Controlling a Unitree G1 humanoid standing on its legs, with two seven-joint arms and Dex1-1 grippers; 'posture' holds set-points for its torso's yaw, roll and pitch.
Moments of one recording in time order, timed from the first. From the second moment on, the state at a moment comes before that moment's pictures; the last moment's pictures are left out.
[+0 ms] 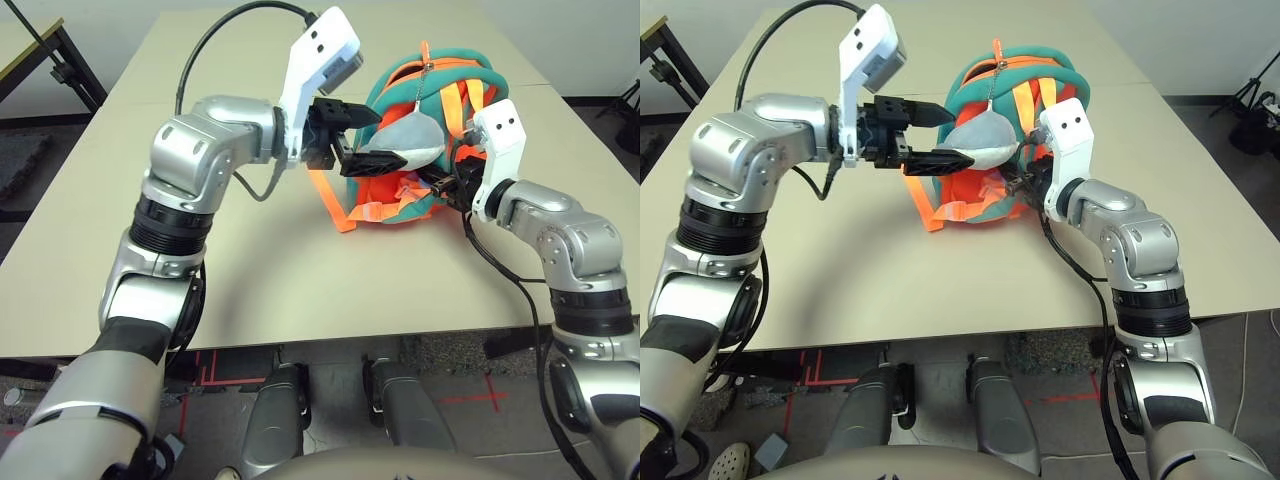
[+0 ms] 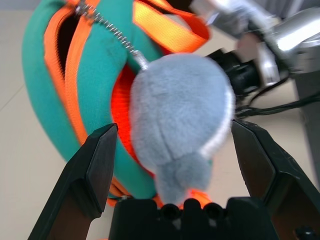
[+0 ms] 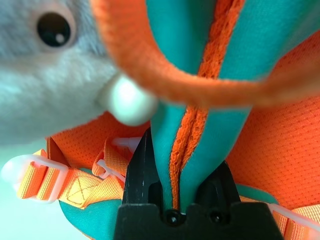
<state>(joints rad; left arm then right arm) -1.06 0.40 -0.23 0.08 -0.35 0.83 -0.90 -0.56 -0.45 -0.05 -0.13 0.37 0.86 0.45</state>
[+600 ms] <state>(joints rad) -1.08 0.26 -0.27 0.25 -0.23 0.73 -0.86 -0.56 -0.45 -0.05 -0.13 0.35 0.86 0.45</state>
